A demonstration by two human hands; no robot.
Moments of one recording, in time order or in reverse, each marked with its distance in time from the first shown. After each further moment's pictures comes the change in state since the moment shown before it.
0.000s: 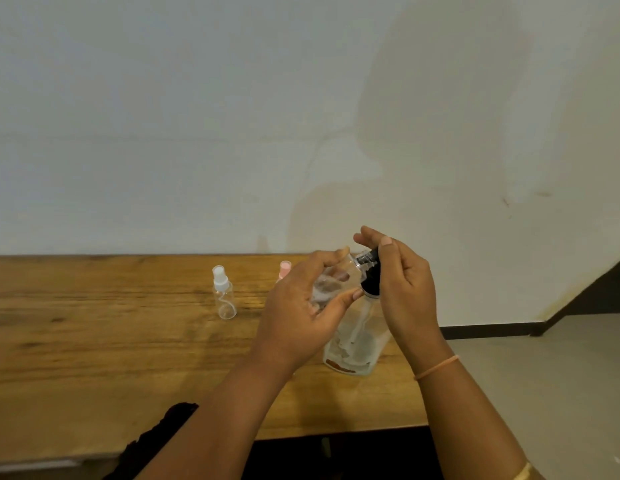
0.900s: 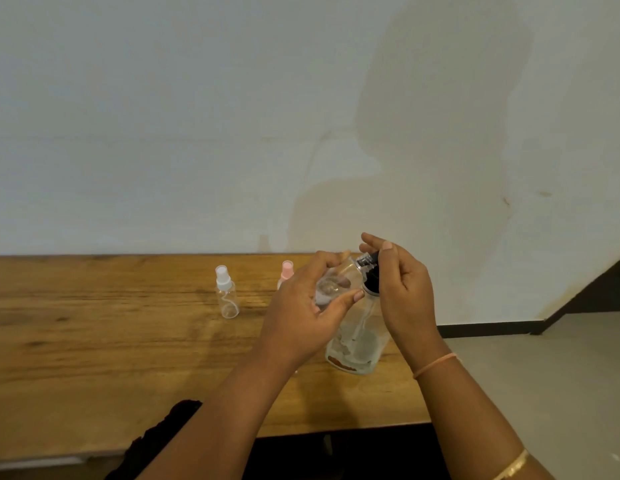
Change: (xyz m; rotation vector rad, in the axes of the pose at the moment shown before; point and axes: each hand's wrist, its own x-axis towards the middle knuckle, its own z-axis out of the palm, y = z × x) left_hand -0.002 -0.004 0.000 0.005 -0.085 -0.081; right_hand -0.004 0.010 -0.002 -0.078 0.017 0.003
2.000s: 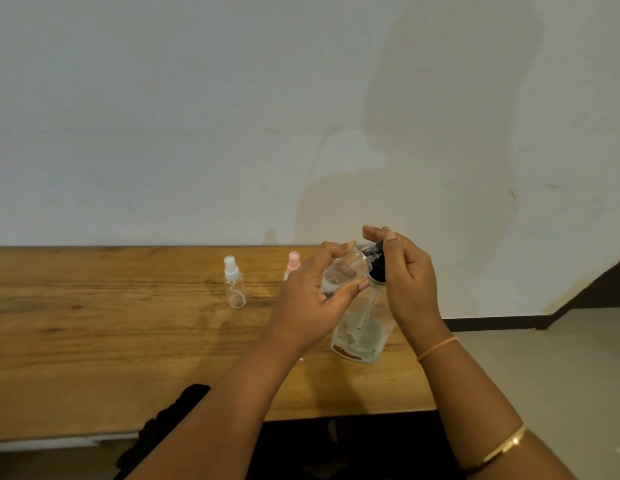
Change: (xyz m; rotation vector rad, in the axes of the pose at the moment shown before) left_hand 0.000 -0.001 0.002 -0.018 0.005 -0.020; right_hand 0.002 0.000 0.002 0.032 -0.011 -0.030
